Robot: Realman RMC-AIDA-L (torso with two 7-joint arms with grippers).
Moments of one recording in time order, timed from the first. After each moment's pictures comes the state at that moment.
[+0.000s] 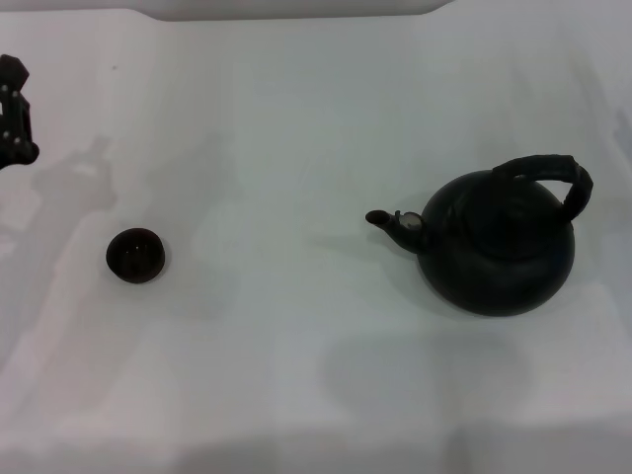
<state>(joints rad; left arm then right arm) -0.30 -2.08 0.88 0.14 -2.29 -1.47 2.77 0.35 2.02 -0.79 -0.05 -0.76 -1.22 0.37</state>
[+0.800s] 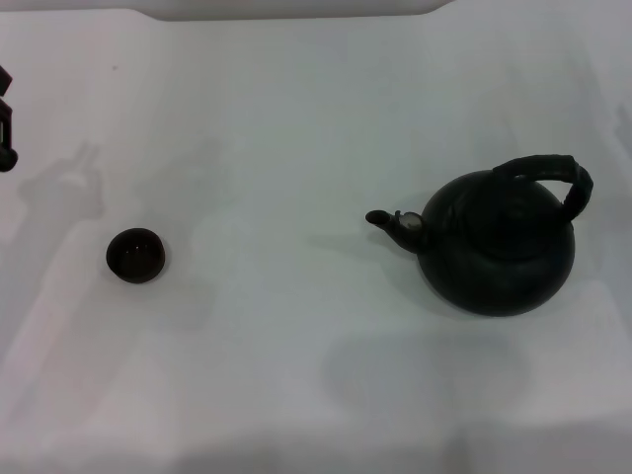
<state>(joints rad) -0.27 -2.07 0.88 0.15 -2.29 -1.52 2.63 0.35 2.02 -0.79 -0.07 -0.76 -1.24 0.38</state>
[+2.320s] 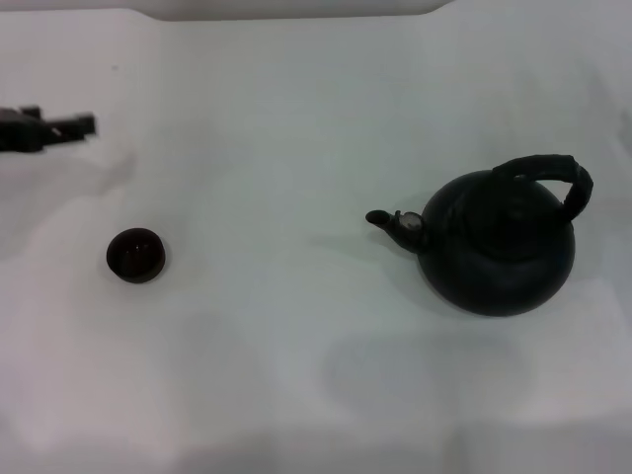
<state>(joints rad) -0.32 -2.06 0.92 1.12 -1.00 -1.19 1.03 0.35 2.02 -0.79 -0.07 -0.76 -1.18 0.37</state>
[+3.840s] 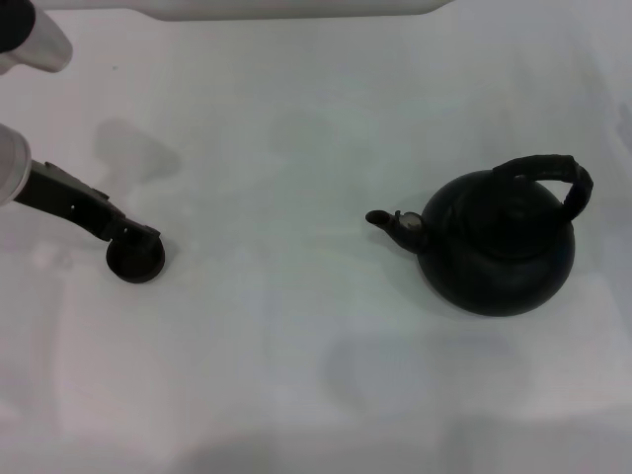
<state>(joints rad) -0.43 -2.07 1.30 1.35 -0.55 -1.46 0.69 0.37 2.02 -0.79 -0.06 -0.74 -1.19 0.38</state>
